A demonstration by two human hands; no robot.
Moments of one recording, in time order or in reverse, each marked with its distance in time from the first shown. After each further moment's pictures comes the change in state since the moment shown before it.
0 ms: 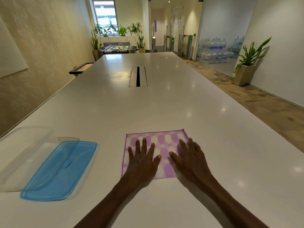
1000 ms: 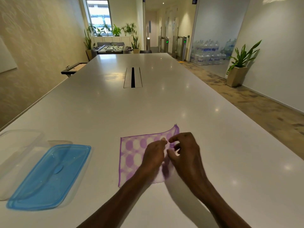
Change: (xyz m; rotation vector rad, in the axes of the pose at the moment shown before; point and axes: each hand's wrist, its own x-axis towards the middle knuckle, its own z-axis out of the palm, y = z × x) left_hand 0.025 0.063 -0.028 -1.300 -0.055 -0.365; right_hand -0.020 -0.044 -0.059 0.600 0.409 -0.124
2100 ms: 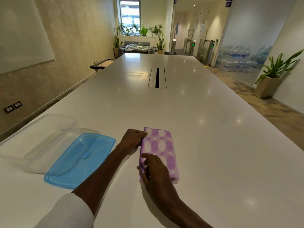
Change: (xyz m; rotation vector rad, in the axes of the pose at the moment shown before) left_hand 0.072 0.002 -0.155 0.047 0.192 -0.043; right_hand -0.054 -0.043 0.111 0.151 -0.359 -0.151
